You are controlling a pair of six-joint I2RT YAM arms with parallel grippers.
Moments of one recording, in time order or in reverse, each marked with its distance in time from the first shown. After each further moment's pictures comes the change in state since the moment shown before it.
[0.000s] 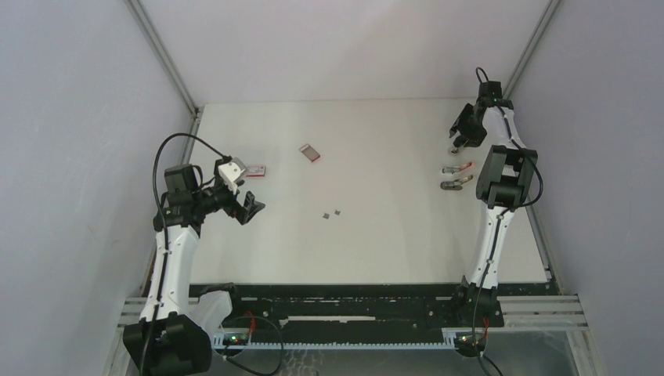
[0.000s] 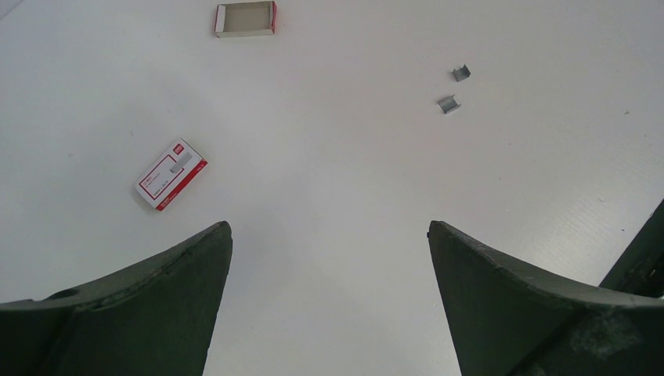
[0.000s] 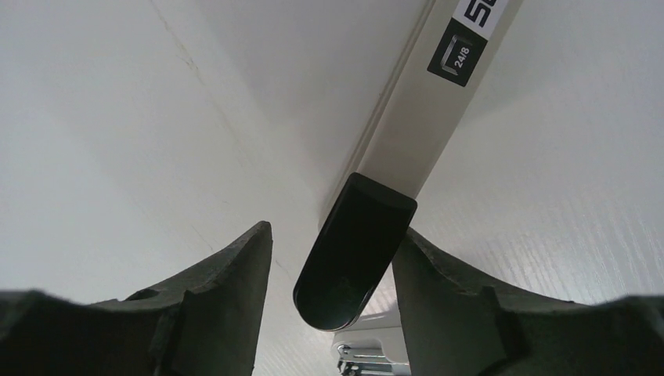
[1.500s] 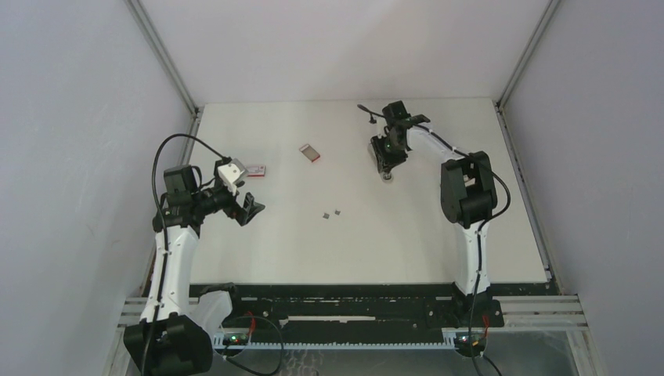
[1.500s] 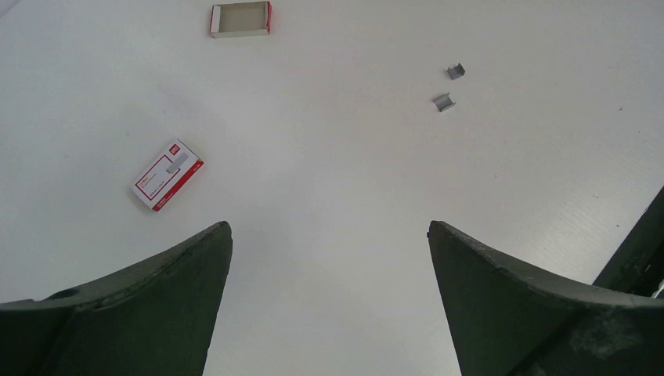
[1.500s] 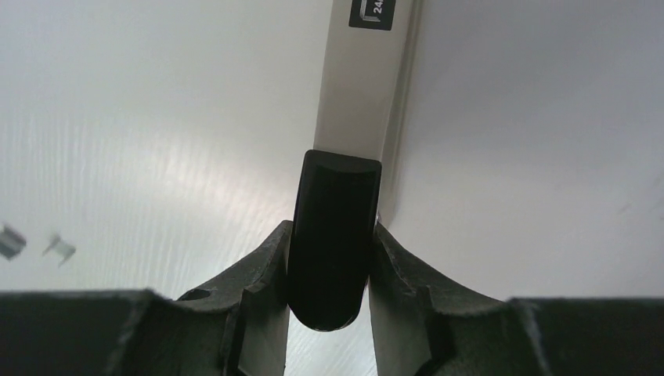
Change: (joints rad) left arm 0.010 -0.003 0.000 -0.019 0.017 0.017; right arm 0.494 -0.227 -0.367 0.040 -0.080 -0.432
